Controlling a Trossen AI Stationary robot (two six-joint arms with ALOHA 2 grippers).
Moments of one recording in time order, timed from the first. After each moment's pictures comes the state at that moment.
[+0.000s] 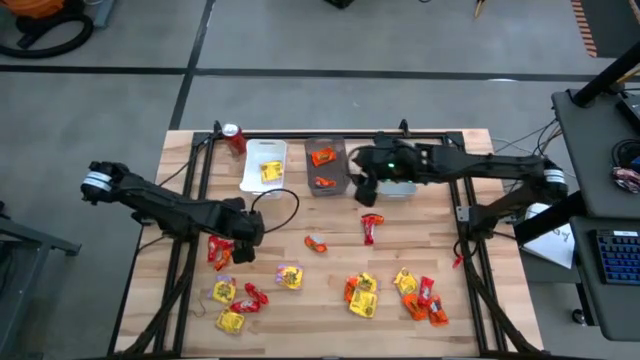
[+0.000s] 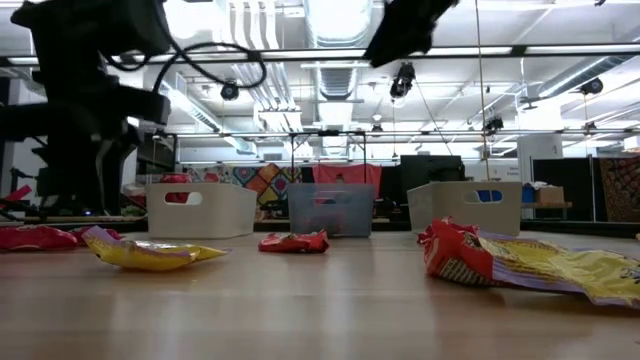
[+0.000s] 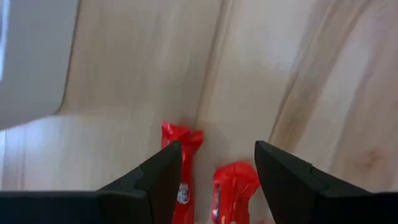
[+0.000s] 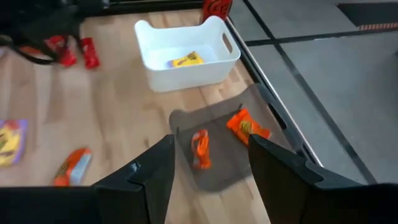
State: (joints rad) left arm -0.23 1.28 0.69 -0.84 -0.23 -0.45; right arm -0.13 1.37 1.31 -0.59 0.24 0.02
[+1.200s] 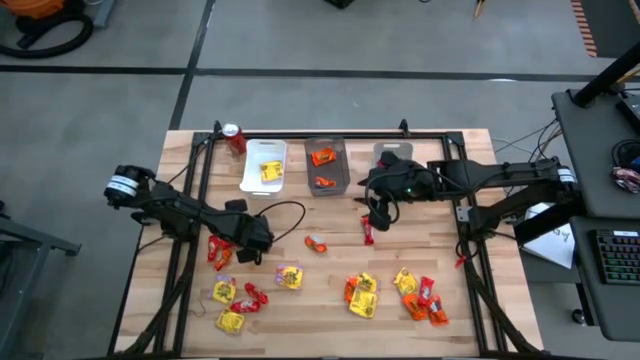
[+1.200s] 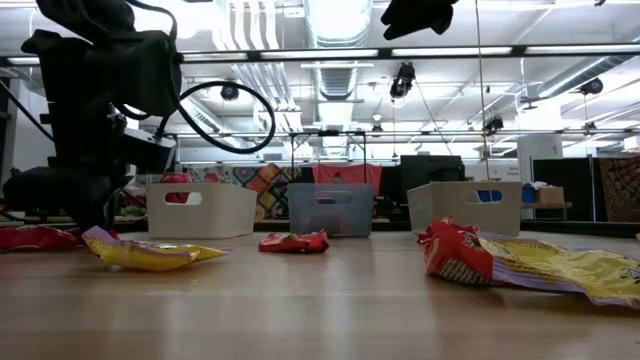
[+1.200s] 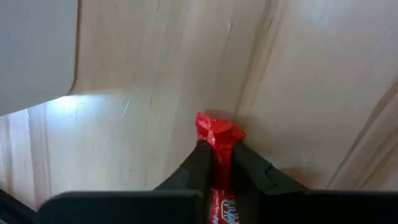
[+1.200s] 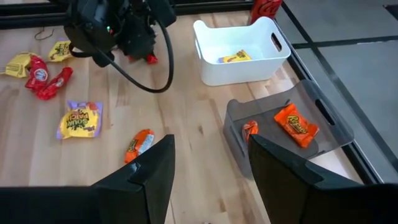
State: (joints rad) left arm -0.22 1.52 0.69 -0.82 -0.34 -0.51; right arm 0.05 1.31 1.29 -0.64 0.24 0.12
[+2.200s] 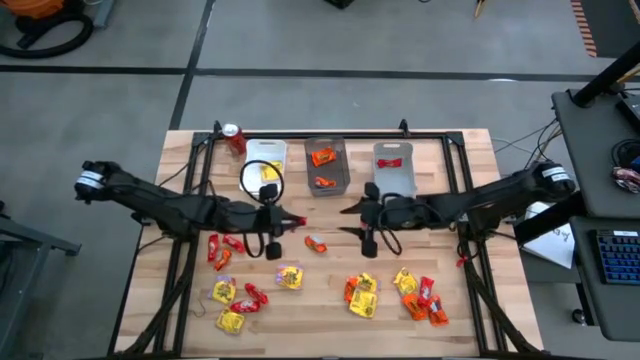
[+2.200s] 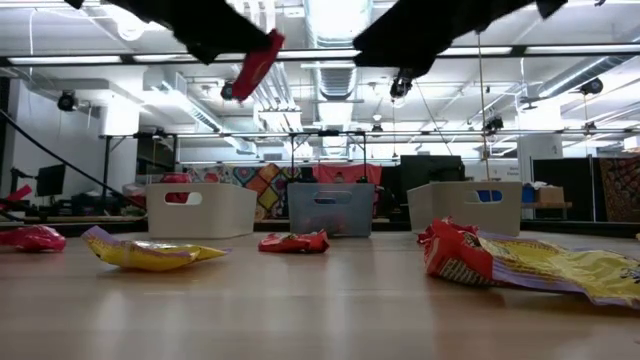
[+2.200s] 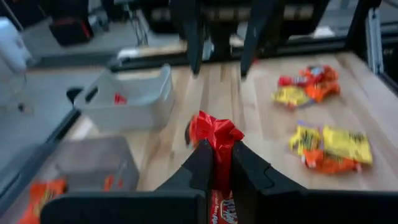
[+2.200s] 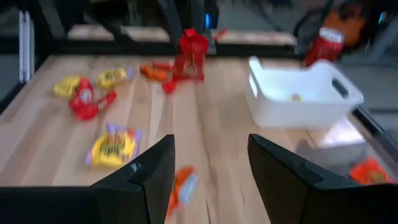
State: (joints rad) left arm -0.23 1.19 0.74 0.10 -0.37 0.01; right arm 0.17 1.37 0.81 0.23 0.24 0.02
